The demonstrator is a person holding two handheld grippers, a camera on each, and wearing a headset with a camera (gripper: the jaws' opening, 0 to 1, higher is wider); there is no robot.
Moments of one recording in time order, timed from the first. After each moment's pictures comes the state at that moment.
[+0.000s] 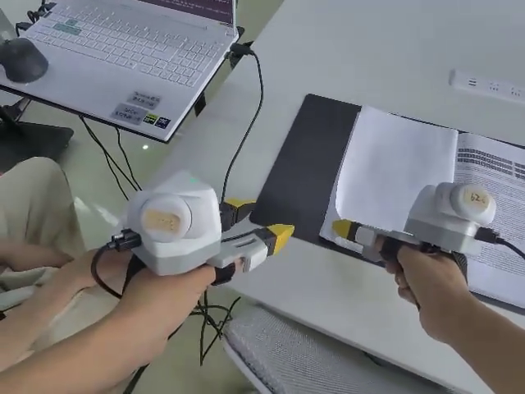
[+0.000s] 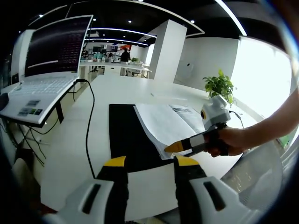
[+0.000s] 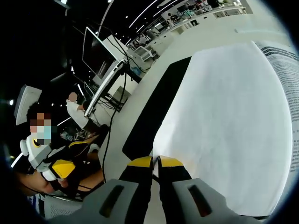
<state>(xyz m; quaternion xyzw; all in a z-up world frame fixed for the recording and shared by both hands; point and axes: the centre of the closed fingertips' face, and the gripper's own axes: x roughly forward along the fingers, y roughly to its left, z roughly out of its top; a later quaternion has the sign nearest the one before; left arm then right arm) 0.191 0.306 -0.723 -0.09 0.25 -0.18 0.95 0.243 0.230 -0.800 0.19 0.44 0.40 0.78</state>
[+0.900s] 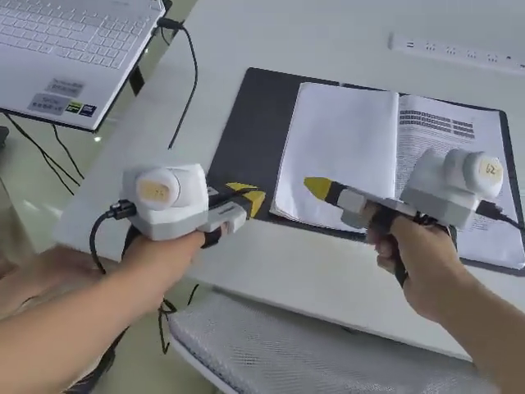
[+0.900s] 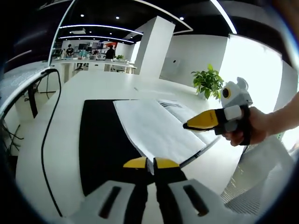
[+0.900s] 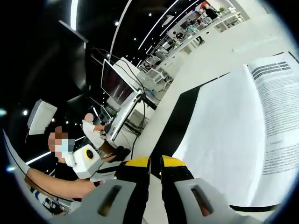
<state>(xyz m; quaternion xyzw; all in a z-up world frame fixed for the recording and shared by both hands) 0.250 0.244 -0.769 -0.08 0.26 -0.26 0.93 0.265 0.171 -0.715 0.28 0.33 0.42 0.80</state>
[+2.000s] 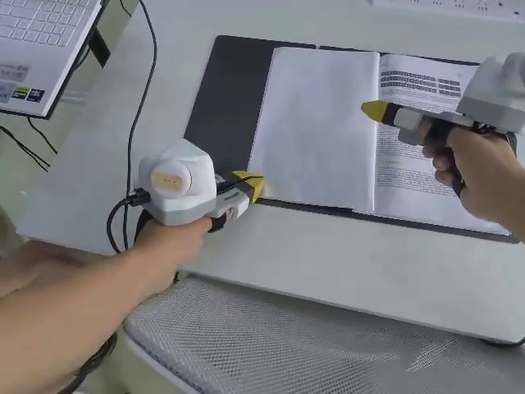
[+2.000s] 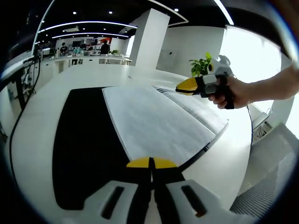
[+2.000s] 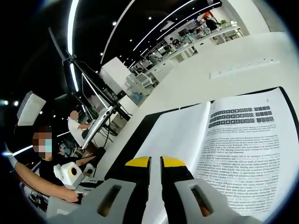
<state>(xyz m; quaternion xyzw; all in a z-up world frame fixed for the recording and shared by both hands) 0.258 0.214 -0.808 -0.07 0.28 -0.27 0.92 0.379 0.100 -0.765 0.22 0.33 0.39 0.83</state>
